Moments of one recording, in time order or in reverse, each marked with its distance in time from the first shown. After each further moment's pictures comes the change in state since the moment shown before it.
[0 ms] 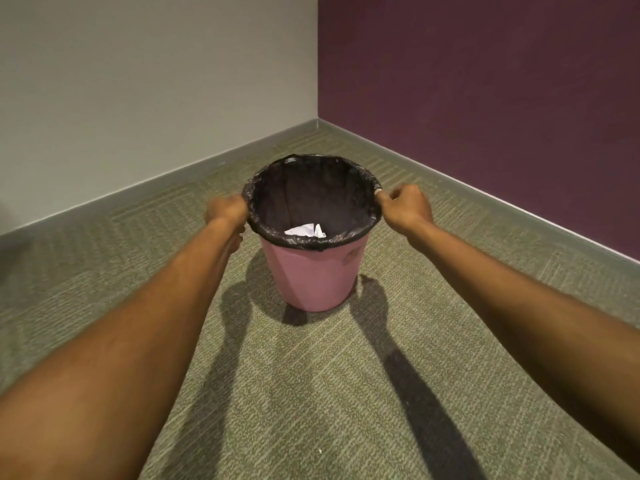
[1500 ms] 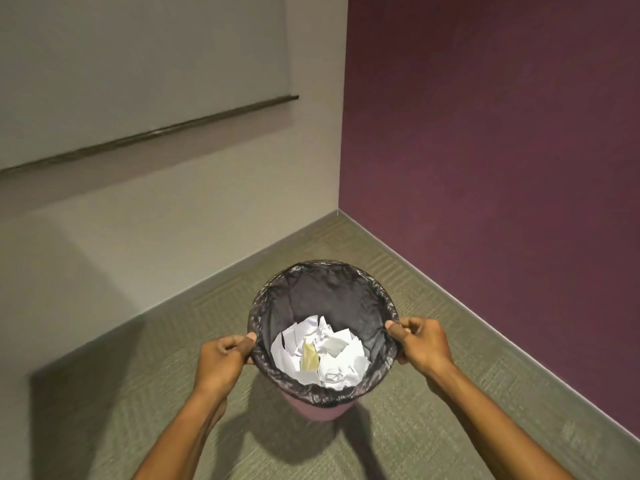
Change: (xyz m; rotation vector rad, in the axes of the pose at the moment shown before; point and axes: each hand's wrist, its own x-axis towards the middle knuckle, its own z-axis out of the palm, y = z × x) left_hand -0.209 0.309 -0.194 -0.048 -0.116 0.002; right_hand -0.045 -0.269 -0.313 0.319 -0.324 0.197
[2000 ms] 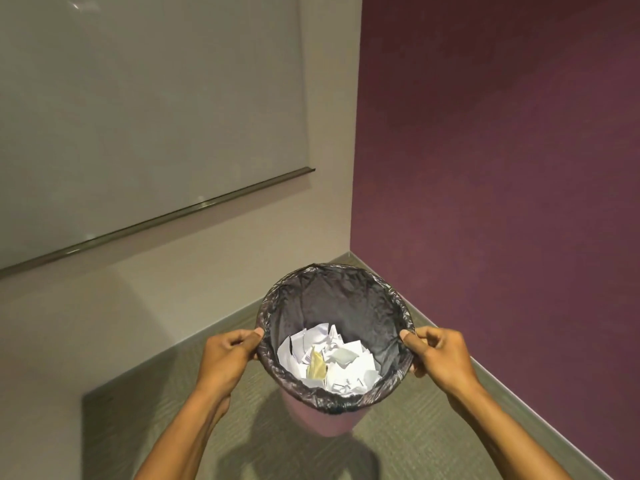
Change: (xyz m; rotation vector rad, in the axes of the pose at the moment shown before) left_hand -0.093 0.230 -0.033 -0.084 0.034 0.137; right_hand -0.063 -0.179 -0.111 0.089 -0.055 -0.181
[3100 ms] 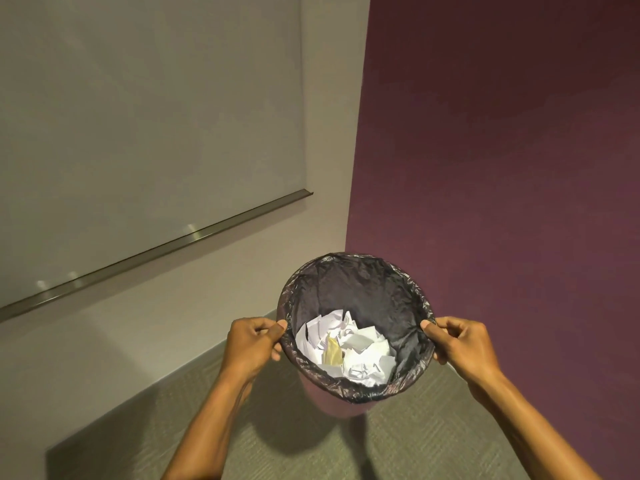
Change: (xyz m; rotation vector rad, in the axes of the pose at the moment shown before) left_hand 0.176 0.090 0.034 0.129 -0.135 -0.035; right_hand 0.153 -0.096 0.016 0.002 0.074 -0.001
